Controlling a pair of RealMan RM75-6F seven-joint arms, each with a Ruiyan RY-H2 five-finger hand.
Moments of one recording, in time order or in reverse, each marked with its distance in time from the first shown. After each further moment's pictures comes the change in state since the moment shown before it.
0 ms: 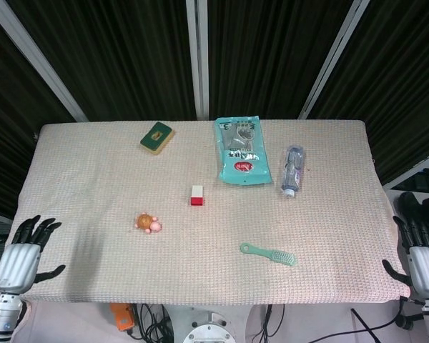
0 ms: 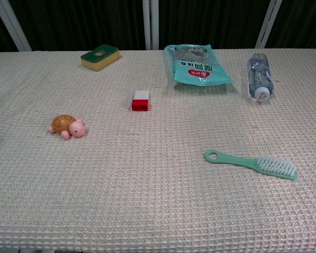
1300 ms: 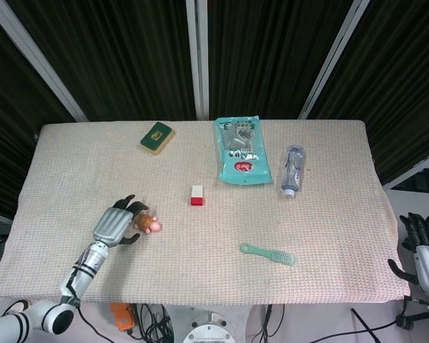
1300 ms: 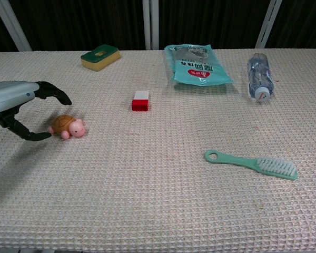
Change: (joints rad) left arm -0.412 -0.348 -0.119 0.195 -0.230 -0.481 0.127; right arm 0.005 0.003 0.005 0.048 0.026 -0.027 0.061
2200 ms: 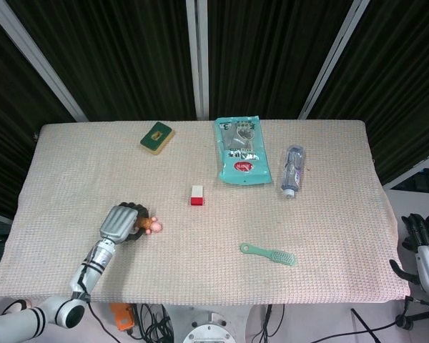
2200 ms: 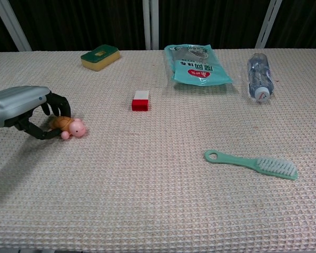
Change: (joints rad) left arm -0.031 -0.114 0.014 0.152 -0.003 0.038 -0.062; right arm 0.000 -0.006 0.001 0.023 0.018 -0.018 0.015
